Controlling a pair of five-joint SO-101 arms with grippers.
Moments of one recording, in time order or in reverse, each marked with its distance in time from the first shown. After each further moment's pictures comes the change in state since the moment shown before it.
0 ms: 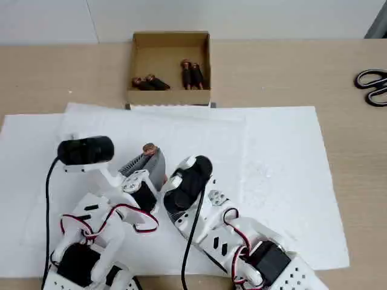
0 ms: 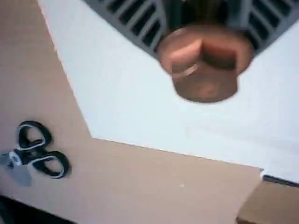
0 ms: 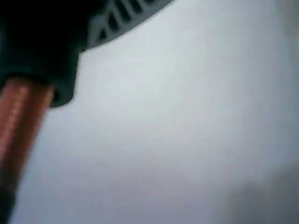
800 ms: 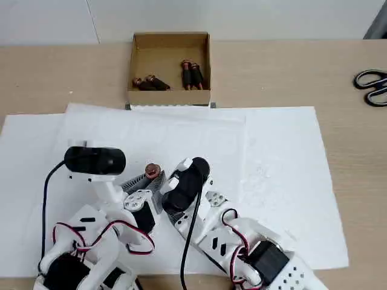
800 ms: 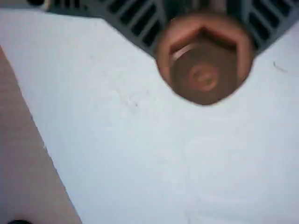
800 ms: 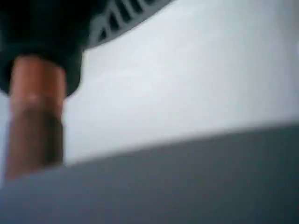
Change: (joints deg) left arm 7.6 -0.7 -8.4 18.8 -4.0; right arm -0.1 0.1 0.3 0.1 0.0
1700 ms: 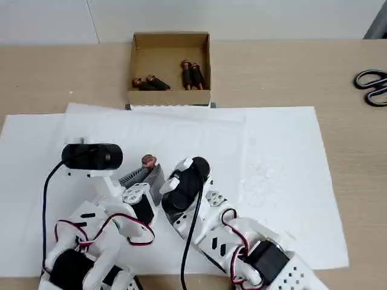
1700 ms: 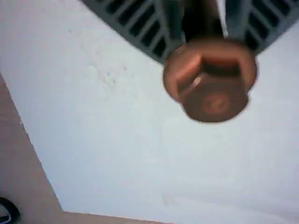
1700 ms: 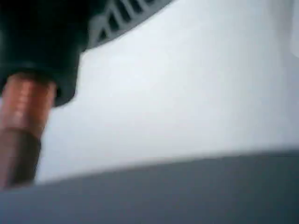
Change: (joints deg) left arm -5.8 0.1 3.3 -4.1 -1.3; right arm -0.4 0.0 -0.3 -0.5 -0.1
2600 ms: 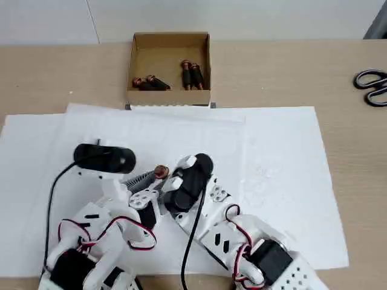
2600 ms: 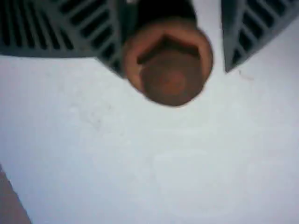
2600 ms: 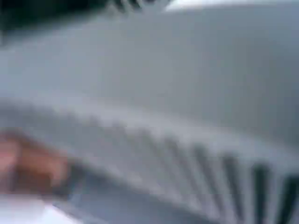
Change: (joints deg) left arm 3.0 0.0 0.1 2.2 -4.1; right arm 1.9 -0.1 -1.2 -2.6 4.0
